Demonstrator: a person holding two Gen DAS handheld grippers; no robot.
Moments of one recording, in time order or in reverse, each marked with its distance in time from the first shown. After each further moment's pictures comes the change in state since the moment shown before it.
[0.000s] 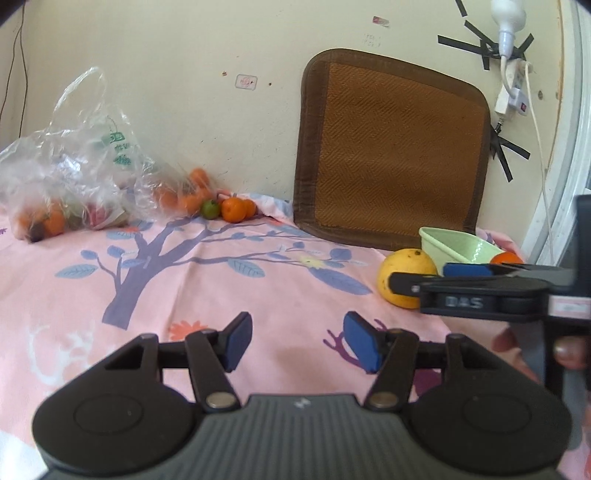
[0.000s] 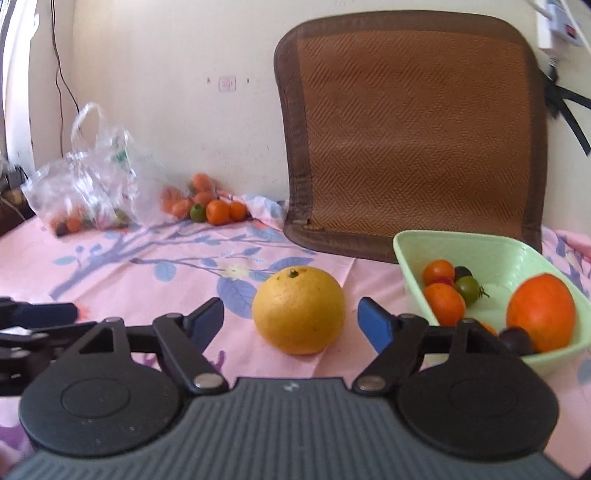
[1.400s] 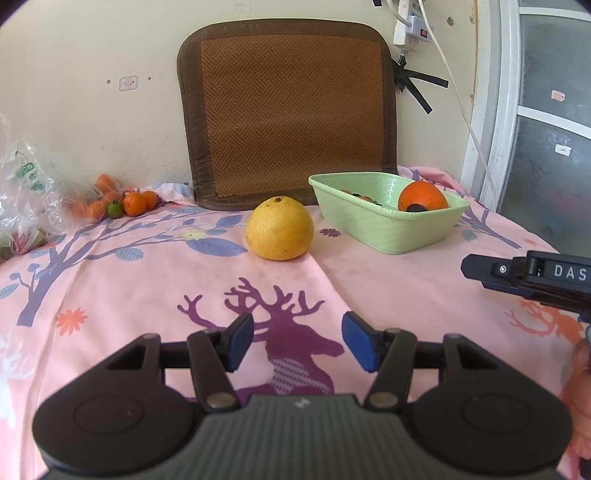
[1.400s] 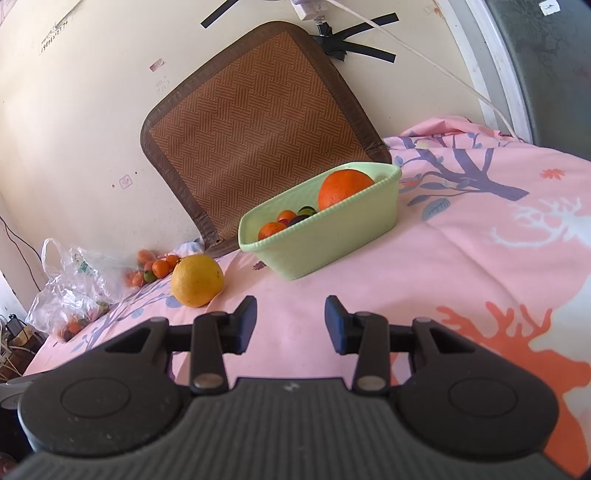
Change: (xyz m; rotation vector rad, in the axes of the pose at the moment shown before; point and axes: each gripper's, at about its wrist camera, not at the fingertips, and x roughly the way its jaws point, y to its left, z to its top) left arm 0.000 -0.101 -0.024 0.209 0.087 -0.093; right arm -0.140 -0.070 -0.085 0.562 -0.139 -0.071
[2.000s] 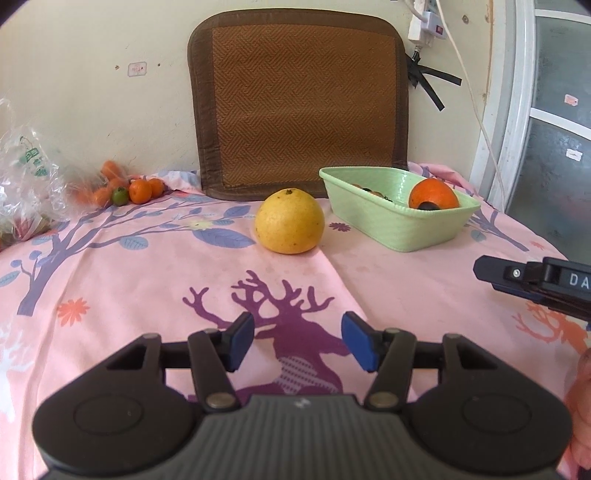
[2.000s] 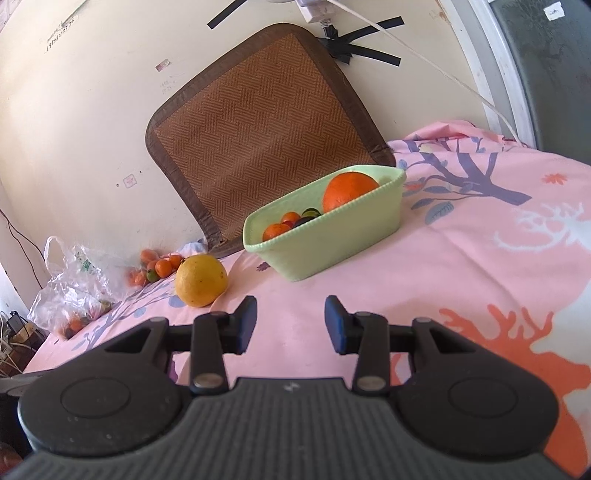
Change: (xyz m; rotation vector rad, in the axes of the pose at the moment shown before) left arm 0.004 0.003 0.002 -0.037 0.029 0.015; right arm 0.000 0.000 0.000 -0.004 -0.005 0.005
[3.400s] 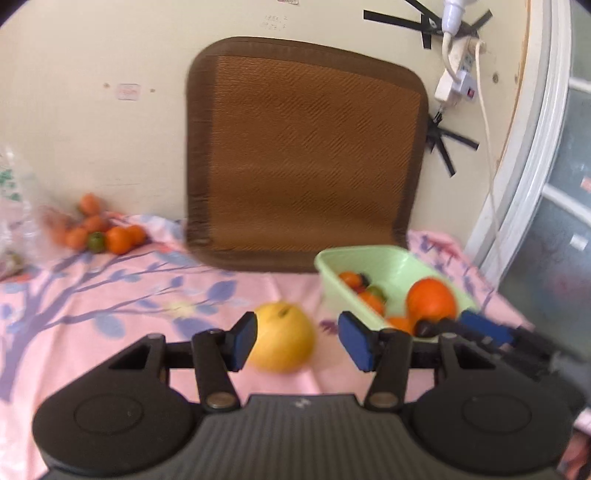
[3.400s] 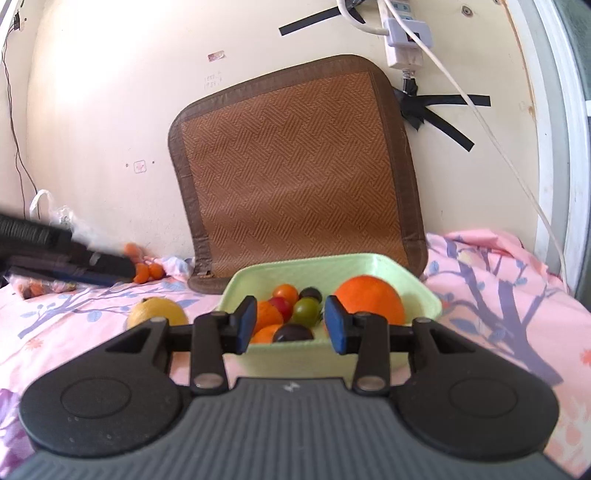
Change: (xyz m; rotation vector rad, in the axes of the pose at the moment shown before) left arm 0.021 0.015 0.084 -0.108 -0.043 -0.038; right arm 0.049 0.012 0.046 -0.372 -0.095 0.033
